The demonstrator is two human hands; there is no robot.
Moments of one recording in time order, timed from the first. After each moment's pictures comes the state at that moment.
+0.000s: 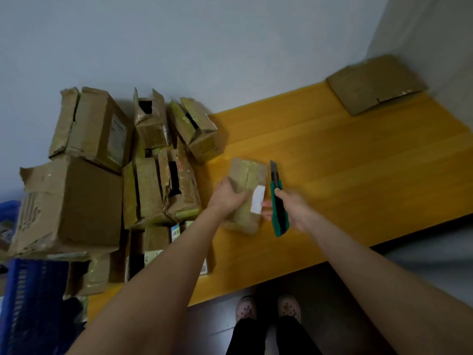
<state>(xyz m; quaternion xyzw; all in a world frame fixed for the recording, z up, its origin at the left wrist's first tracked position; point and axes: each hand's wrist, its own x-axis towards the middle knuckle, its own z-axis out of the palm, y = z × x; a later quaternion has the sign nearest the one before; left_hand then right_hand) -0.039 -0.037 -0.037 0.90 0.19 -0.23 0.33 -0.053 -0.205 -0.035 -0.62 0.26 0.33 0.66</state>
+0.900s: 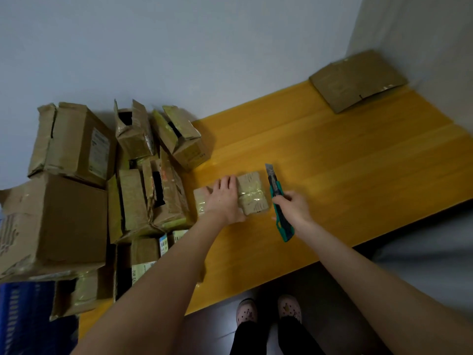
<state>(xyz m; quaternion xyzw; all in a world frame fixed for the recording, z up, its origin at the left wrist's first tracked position) -0.034 -0.065 -0.041 0.98 -0.03 -0.20 0.02 -0.059 -0.233 -0.036 -0.72 0.27 0.21 0.60</state>
